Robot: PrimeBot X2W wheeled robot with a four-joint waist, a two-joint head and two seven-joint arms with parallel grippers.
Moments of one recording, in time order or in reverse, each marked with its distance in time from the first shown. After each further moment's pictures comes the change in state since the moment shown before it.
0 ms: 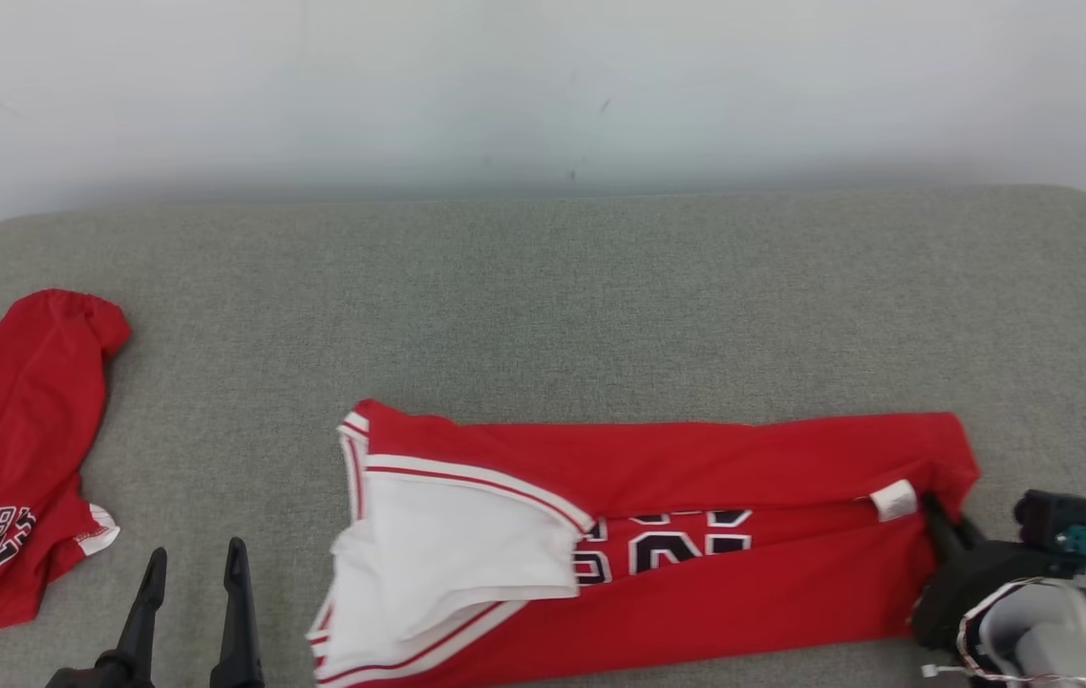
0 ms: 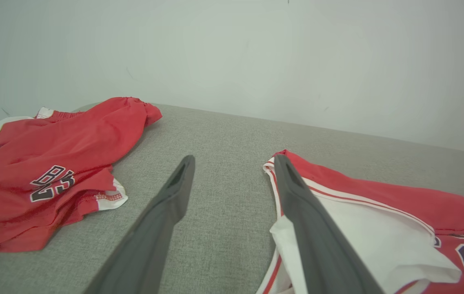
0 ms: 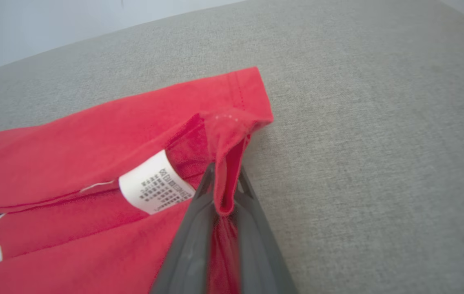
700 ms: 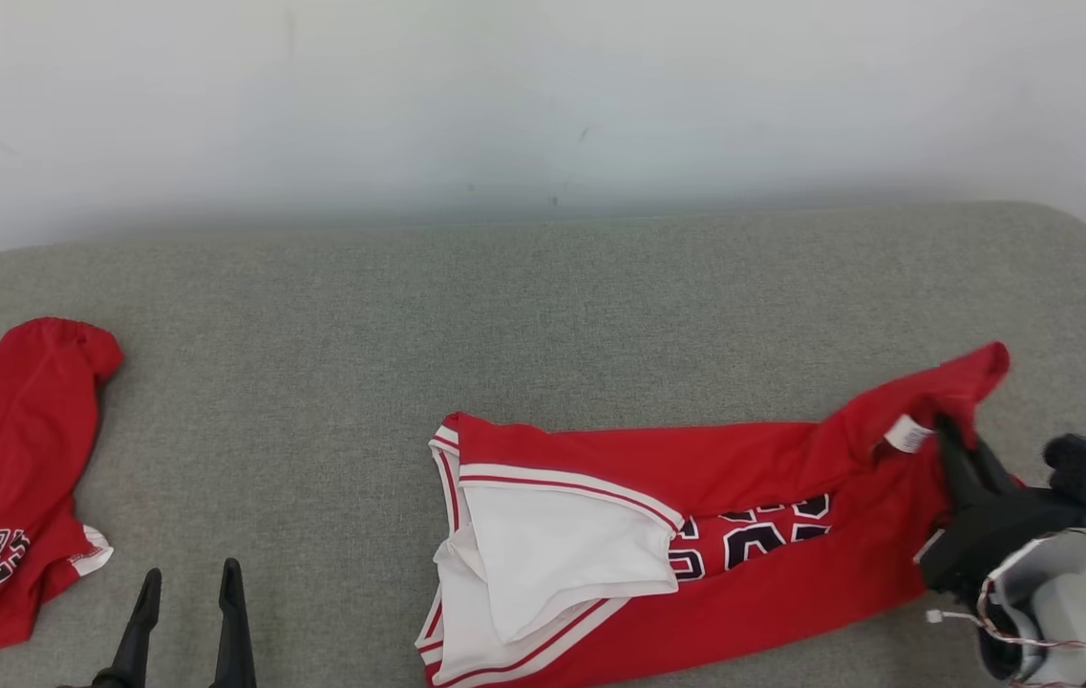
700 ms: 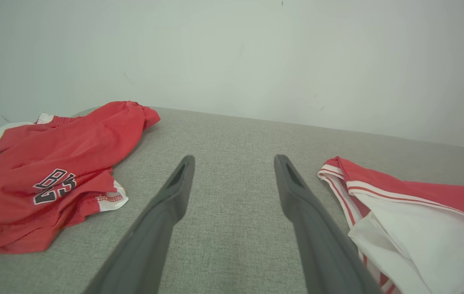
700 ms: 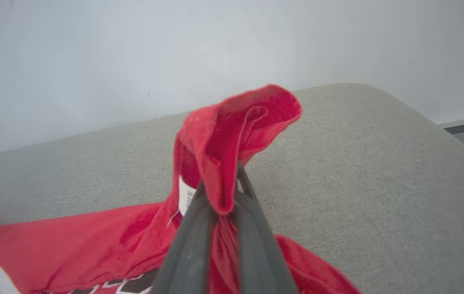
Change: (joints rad) left arm 0.025 0.000 0.014 0.007 0.018 -0.002 0.000; right arm 0.015 -0.048 -0.013 -0.212 0.033 0.000 -0.005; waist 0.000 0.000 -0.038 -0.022
